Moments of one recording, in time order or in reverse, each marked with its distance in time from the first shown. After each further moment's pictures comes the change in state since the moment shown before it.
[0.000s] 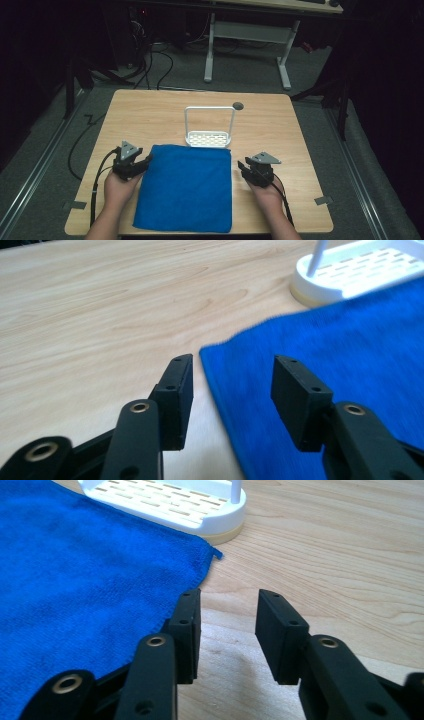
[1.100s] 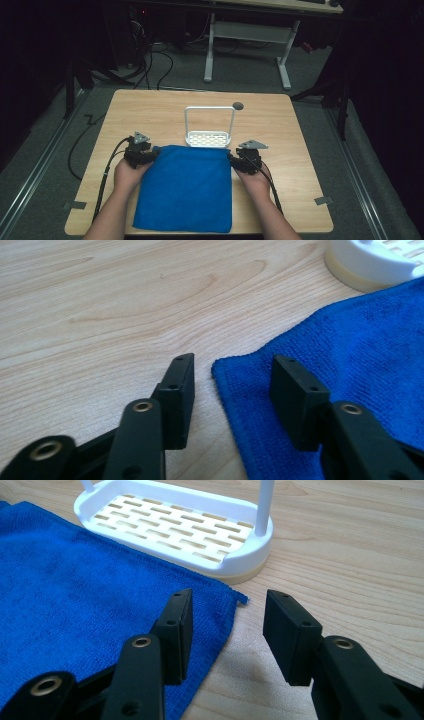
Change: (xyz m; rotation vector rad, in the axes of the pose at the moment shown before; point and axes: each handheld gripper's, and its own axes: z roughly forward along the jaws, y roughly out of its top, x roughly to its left) left arm 0.010 0.004 0.051 0.126 -0.057 -0.010; right arm 0.010 0.033 0.037 0.052 0.019 0.044
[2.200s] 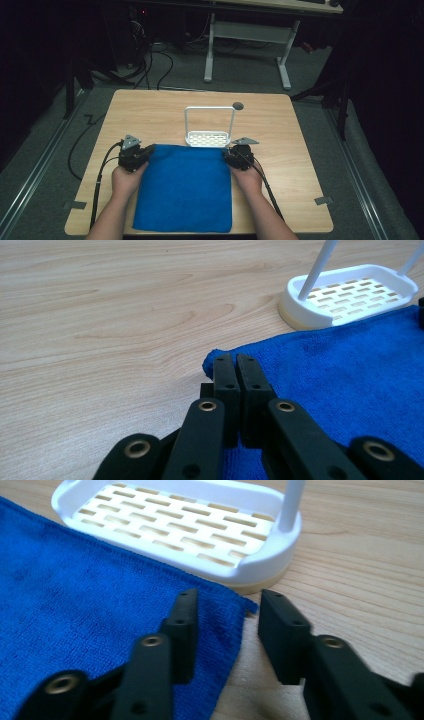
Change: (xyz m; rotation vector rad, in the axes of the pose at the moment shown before) left arm -0.006 -0.006 -0.035 -0.157 -0.056 -0.095; right arm 0.007 0.005 0.032 0.045 0.007 0.013
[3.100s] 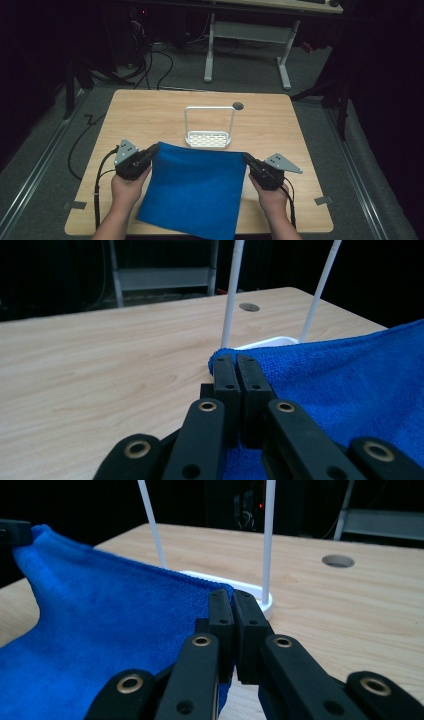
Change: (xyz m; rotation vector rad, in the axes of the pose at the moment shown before) left arm -0.055 0.020 -0.062 -0.239 -0.055 0.078; right arm -0.006 -0.029 -0.129 -0.395 0.100 -0.020
